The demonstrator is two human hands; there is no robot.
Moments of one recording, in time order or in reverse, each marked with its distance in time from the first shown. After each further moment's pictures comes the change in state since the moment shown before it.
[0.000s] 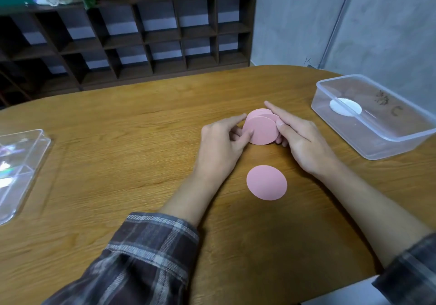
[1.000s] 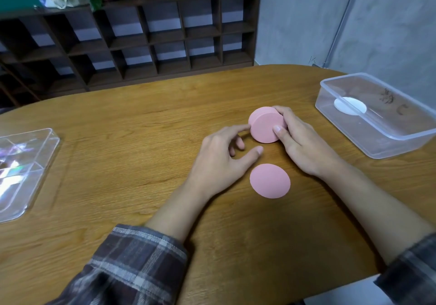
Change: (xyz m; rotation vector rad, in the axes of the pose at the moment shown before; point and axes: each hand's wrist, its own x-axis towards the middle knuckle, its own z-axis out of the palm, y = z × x) left_hand -0.024 0.006 -0.024 0.023 -0.195 -0.030; right_hand 0.001 -0.001 0.000 -0.223 -0.137 -0.008
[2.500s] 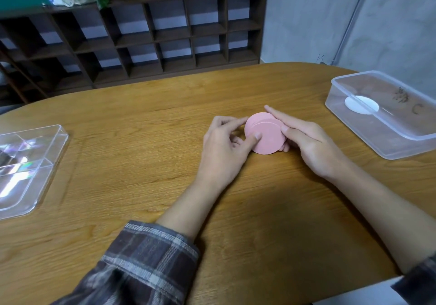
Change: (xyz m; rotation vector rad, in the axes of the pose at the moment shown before) left_hand 0.007 -0.006 0.005 -0.146 0.156 -0.149; right_hand -0.007 -0.015 0.005 0.402 -0.010 -0.036
